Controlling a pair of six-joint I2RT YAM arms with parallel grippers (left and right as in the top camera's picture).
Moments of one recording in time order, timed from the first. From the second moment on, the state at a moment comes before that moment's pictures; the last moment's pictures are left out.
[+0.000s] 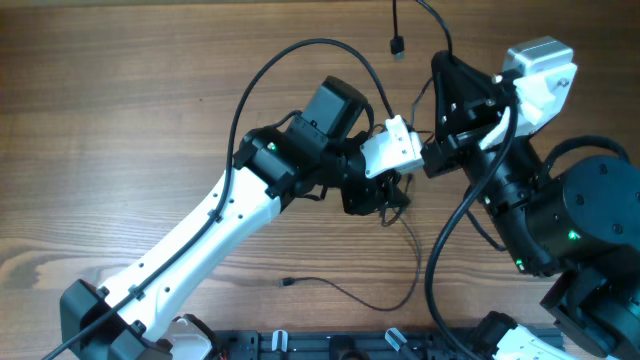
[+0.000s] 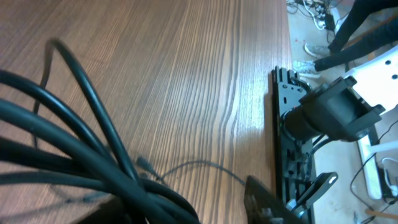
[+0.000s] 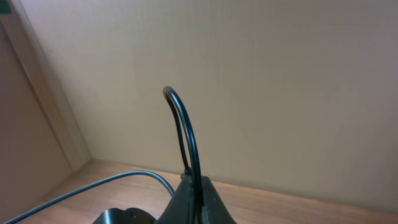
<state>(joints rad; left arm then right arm) -0.72 1.55 1.42 -0.78 0.65 0.42 0.80 1.03 1.53 -0.49 0.43 0.13</state>
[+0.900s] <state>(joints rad) -0.70 1.53 1.42 -0.90 0.45 0.33 0.80 1.03 1.53 -1.02 1.03 0.51</state>
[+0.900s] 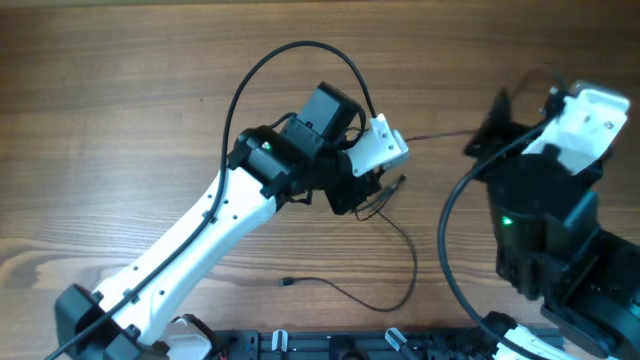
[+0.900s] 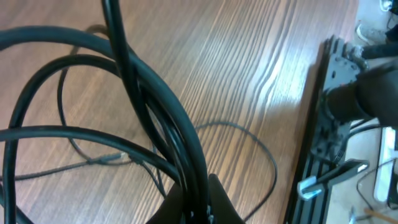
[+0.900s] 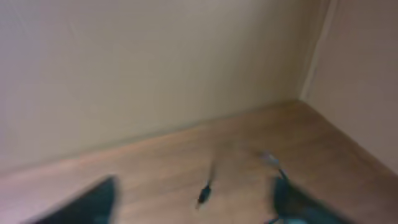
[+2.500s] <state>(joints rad) -0.40 1.33 1.42 -0.76 0.23 -0.06 0.41 1.31 1.53 -1.05 0.46 0.49</state>
